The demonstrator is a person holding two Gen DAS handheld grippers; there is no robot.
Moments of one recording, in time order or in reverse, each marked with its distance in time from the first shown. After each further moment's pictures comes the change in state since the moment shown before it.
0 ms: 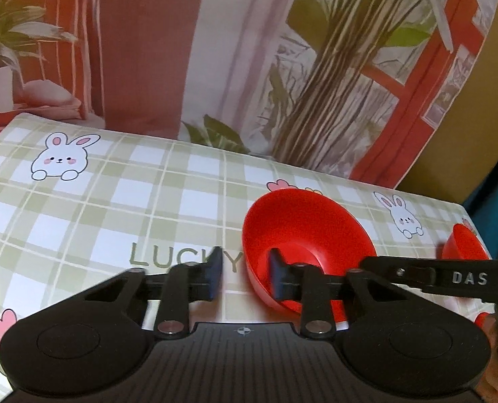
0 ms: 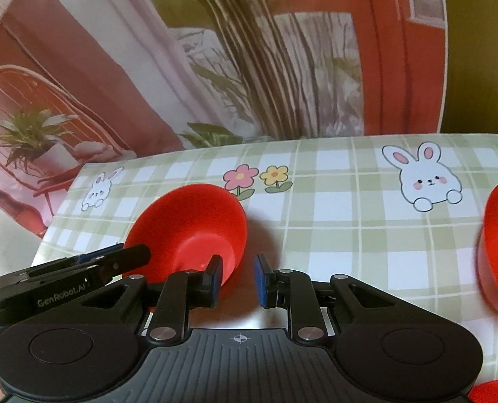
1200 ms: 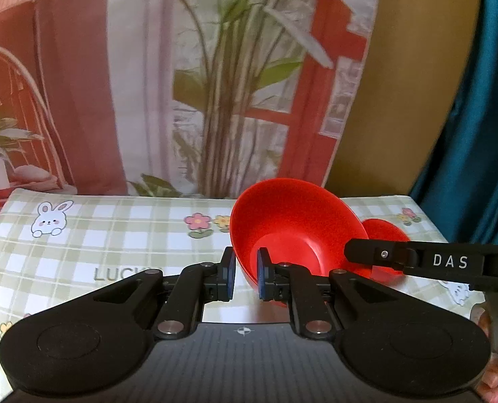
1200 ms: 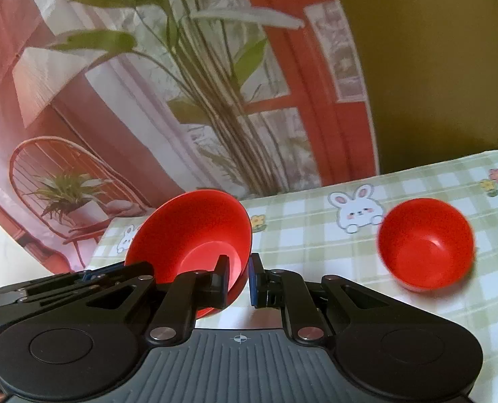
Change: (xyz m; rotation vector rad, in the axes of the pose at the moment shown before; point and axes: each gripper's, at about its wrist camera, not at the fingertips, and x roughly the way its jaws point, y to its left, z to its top) left arm -0.100 -0.110 -0.007 0.186 -0.107 -0.023; right arm -0.158 -0.031 -0.029 0.054 -0.230 0.036
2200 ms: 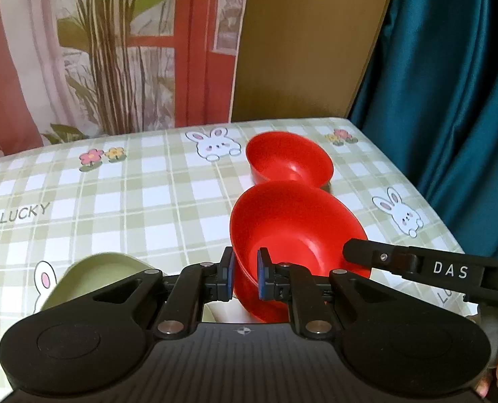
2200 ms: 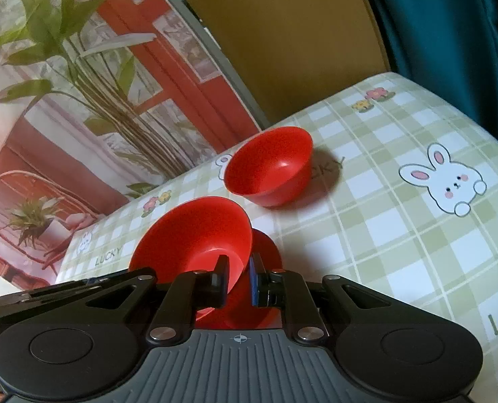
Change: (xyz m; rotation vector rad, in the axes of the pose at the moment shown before) left arm 0.030 -0.111 -0.057 0.103 0.171 -0.107; right arm -0.068 -0.135 -0.090 0.232 -0.022 -0.075
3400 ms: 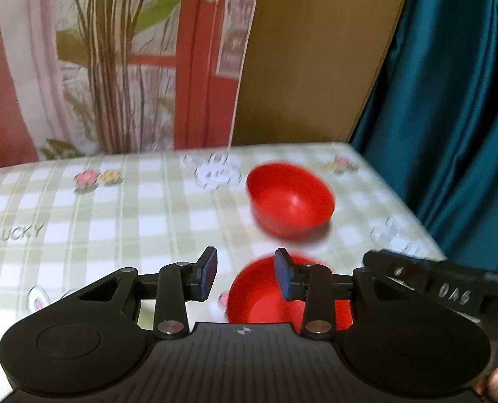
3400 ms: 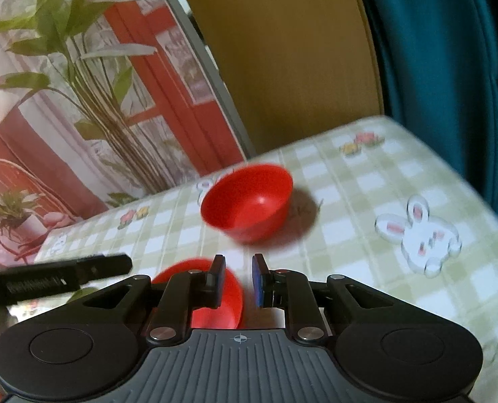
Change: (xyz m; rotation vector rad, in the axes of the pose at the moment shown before) left arm 0.006 0.005 0.030 -0.052 -0.080 -0.026; right arm -0.002 -0.001 0.027 -0.179 -0.094 -0.086
